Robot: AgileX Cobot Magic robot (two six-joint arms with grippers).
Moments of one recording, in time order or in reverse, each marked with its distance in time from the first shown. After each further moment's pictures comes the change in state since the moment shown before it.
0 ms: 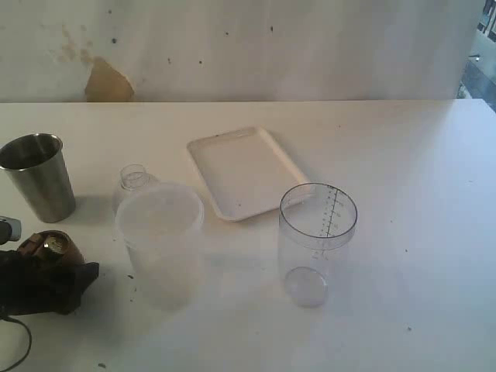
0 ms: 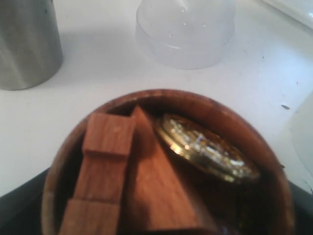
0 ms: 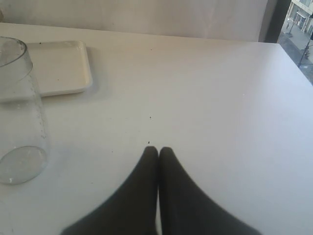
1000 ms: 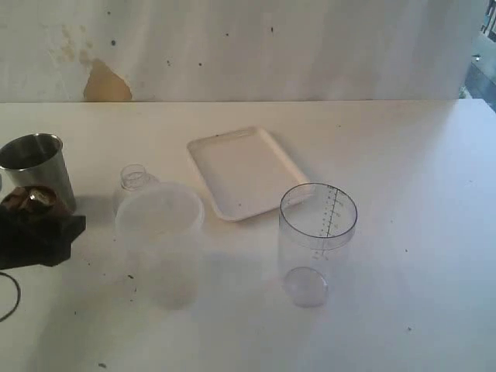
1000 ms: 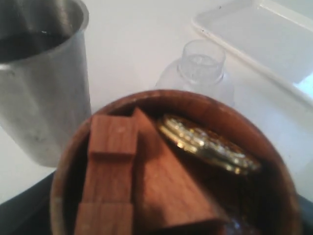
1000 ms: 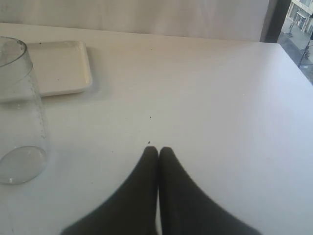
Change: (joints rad) left arm 0.002 -0.284 -0.088 0.043 0.261 -0.119; right arm 0.000 0.000 0.000 0.000 0.000 0.000
